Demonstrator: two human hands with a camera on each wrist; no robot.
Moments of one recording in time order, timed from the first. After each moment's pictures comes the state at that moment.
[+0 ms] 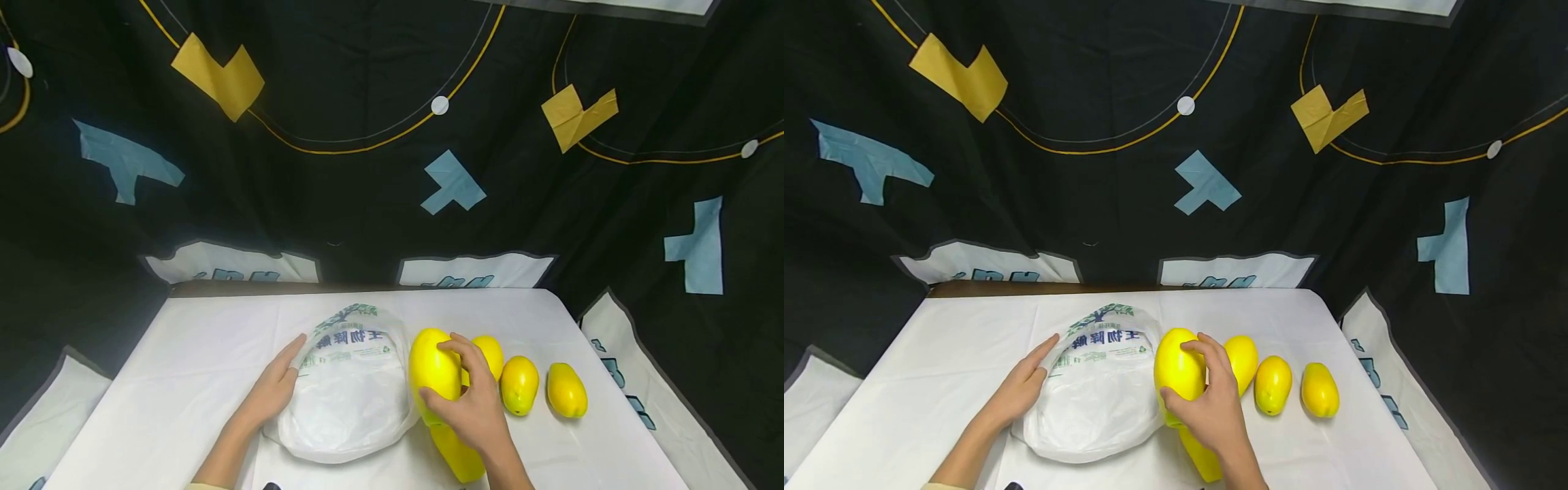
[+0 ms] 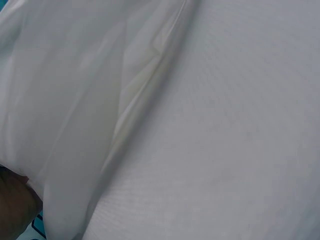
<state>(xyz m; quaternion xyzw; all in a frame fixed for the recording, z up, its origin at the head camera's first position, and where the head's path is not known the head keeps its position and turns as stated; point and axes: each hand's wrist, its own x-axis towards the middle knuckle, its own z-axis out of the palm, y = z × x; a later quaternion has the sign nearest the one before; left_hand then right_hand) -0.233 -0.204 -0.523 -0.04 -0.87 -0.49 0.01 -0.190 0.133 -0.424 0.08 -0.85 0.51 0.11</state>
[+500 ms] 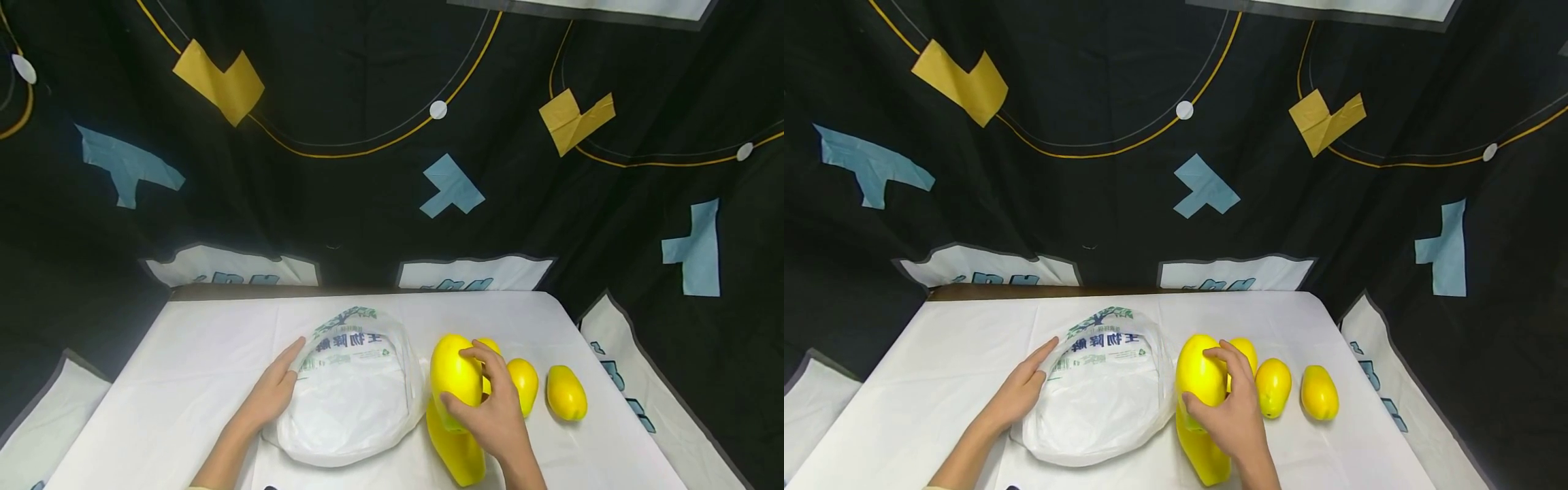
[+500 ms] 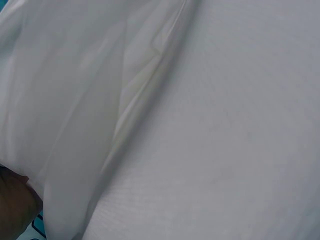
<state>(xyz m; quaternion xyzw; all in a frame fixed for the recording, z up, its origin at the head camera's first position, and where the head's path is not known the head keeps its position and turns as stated) -0.233 -0.204 -0.524 -0.04 -0.87 -0.49 0.01 -0.187 0.159 -0.424 0.04 -0.86 0.49 0.11</state>
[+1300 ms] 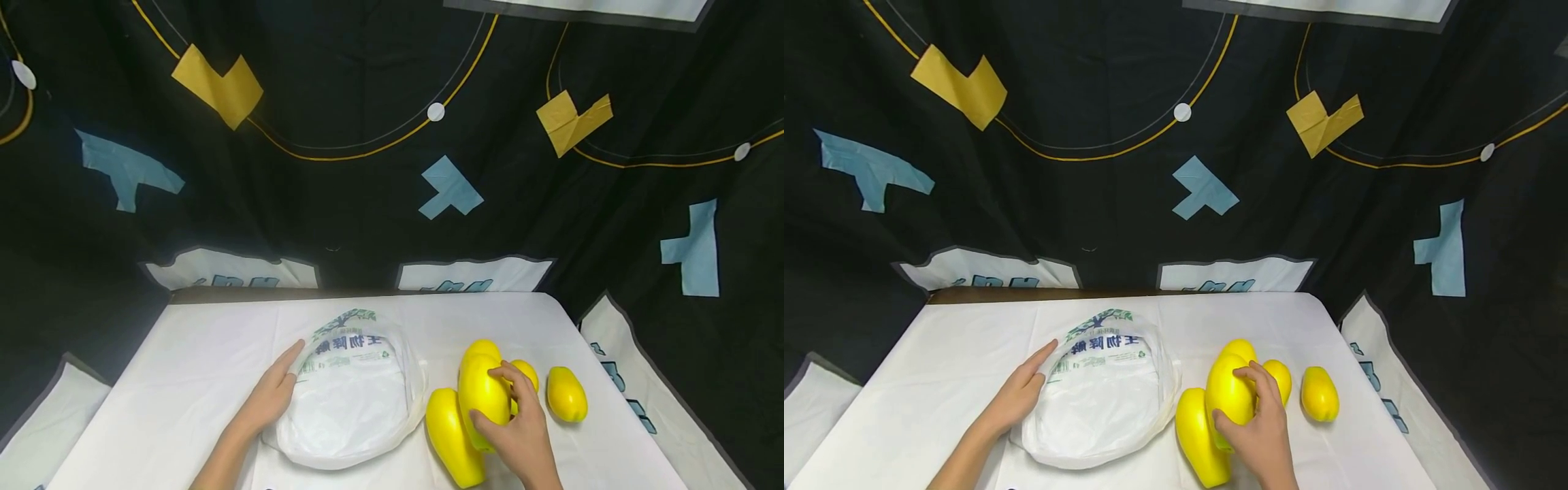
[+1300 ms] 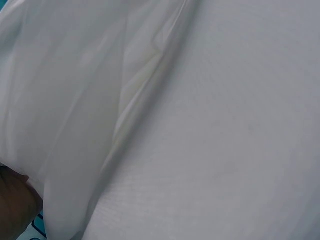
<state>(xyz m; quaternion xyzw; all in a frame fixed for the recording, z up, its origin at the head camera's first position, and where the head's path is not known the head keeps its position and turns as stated) -0.232 -0.204 -0.523 -0.04 -0.87 -0.49 0.01 -0.175 0.194 -0.439 -0.03 -0.88 0.46 0.09</state>
